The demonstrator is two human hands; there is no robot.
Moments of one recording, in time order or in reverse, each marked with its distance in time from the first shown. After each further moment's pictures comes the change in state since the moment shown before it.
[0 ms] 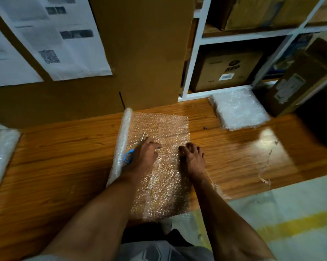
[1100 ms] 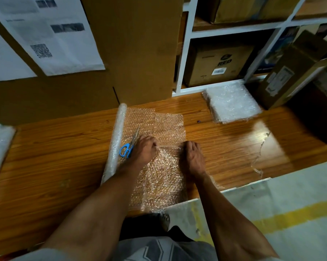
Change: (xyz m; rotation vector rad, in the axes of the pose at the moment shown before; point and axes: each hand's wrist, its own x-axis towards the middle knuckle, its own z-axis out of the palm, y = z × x) left_hand -0.012 0.011 0.016 -0.102 0.010 0.044; right_hand -0.021 0.039 0.021 0.086 0.055 -0.040
